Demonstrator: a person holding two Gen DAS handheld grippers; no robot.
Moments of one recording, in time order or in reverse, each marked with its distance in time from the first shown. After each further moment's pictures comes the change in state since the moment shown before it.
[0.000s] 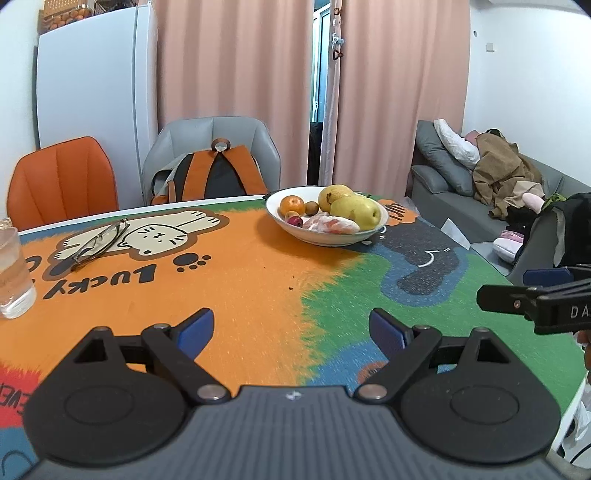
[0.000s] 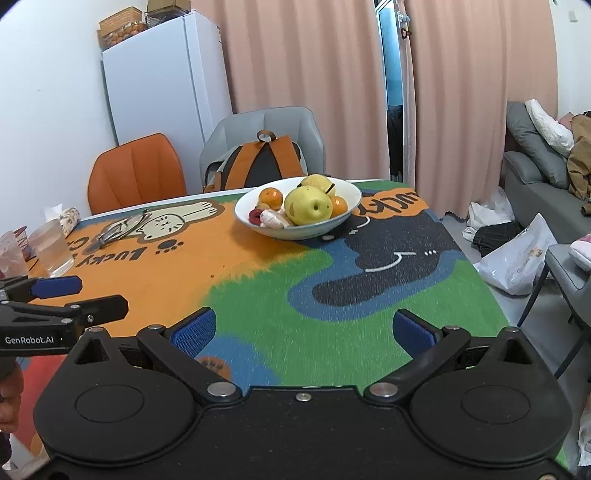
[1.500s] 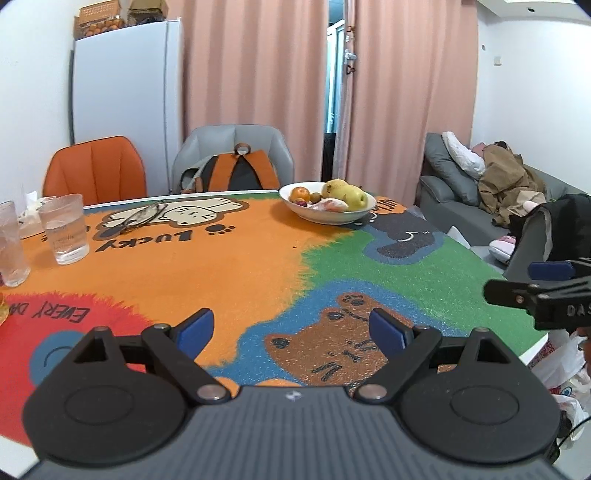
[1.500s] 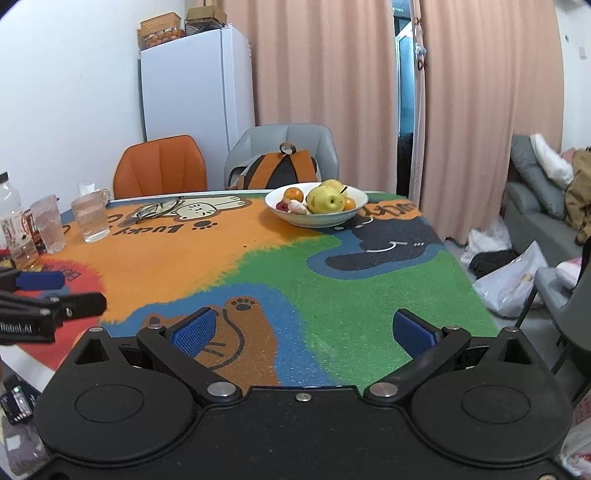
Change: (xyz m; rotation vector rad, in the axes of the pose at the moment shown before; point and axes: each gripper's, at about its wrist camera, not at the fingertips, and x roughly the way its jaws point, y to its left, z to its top) left arm -0.107 -0.017 -0.061 -0.045 -0.038 0.063; right arm -0.079 0.019 -0.051 -0.105 -0.073 0.002
